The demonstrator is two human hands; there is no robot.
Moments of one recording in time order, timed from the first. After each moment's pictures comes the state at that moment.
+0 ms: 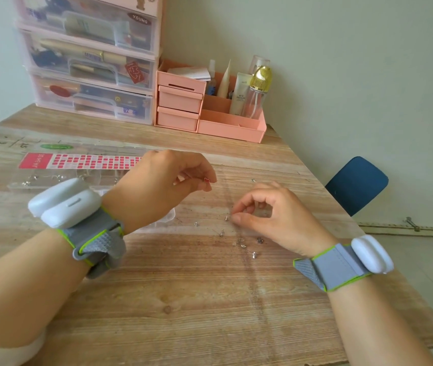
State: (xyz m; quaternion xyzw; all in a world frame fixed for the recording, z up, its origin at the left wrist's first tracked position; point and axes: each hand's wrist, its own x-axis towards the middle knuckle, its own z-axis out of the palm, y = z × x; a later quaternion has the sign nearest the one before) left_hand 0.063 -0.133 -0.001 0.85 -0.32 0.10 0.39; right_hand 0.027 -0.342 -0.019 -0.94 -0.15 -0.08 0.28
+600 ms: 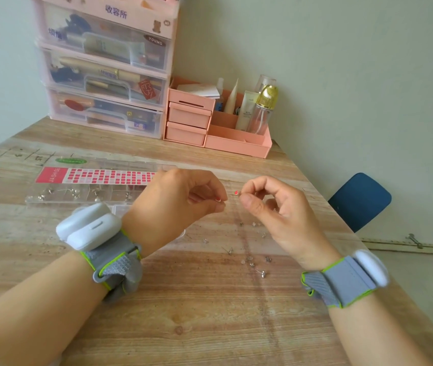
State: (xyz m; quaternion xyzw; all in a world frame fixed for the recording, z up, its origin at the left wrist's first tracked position) left_hand 0.058 -0.135 -0.005 0.82 -0.28 0.09 0.49; right_hand 0.032 -0.320 -0.003 -0.85 -0.19 -0.15 0.46
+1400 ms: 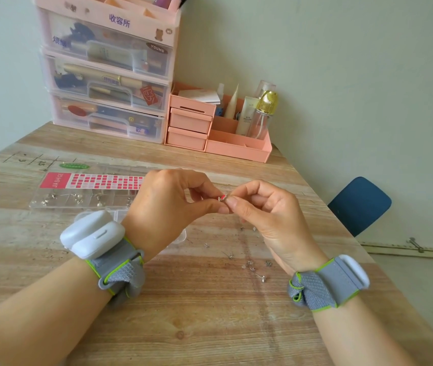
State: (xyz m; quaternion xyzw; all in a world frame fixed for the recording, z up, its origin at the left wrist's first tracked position) left_hand 0.058 -0.134 -0.001 0.80 -0.28 0.17 0.51; right_hand 0.029 -0.298 -0.002 -0.73 -0.14 -0.09 0.66
